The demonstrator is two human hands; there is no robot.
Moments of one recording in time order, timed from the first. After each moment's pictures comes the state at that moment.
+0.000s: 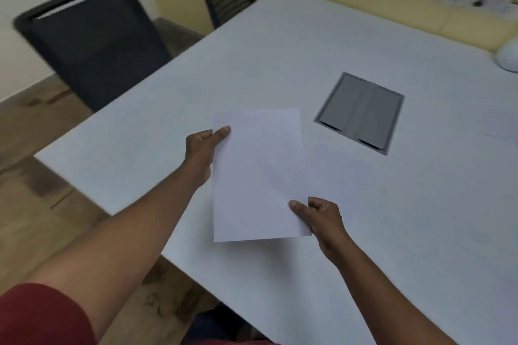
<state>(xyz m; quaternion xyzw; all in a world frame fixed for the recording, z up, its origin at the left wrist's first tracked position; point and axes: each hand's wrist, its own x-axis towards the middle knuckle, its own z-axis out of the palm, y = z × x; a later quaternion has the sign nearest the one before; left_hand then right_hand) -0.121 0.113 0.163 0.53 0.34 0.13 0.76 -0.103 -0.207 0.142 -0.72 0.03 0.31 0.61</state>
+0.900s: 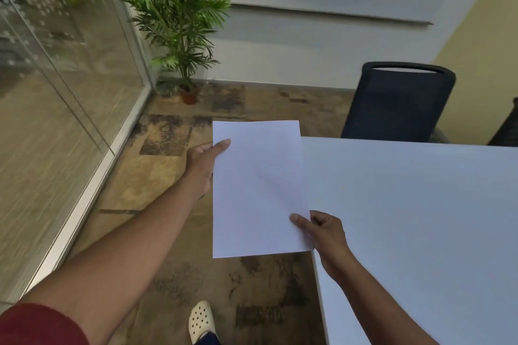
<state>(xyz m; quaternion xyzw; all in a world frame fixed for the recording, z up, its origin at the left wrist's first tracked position) -0.619 0.278 0.208 0.29 0.54 0.53 0.58 -0.347 0.131 0.177 -0.65 -0.35 0.53 0.41</state>
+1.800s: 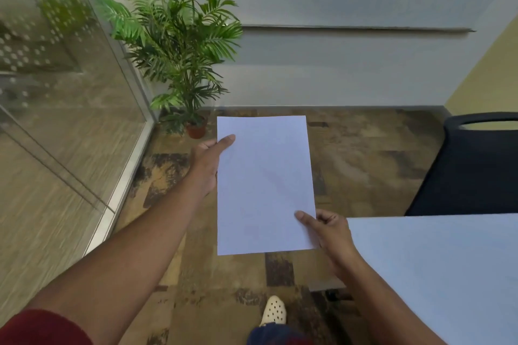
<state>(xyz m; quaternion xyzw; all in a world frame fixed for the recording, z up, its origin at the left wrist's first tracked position) -0.718 0.676 0.223 0.31 0.54 0.53 0.58 -0.453 0.523 0.176 -0.61 -0.34 0.55 0.45</state>
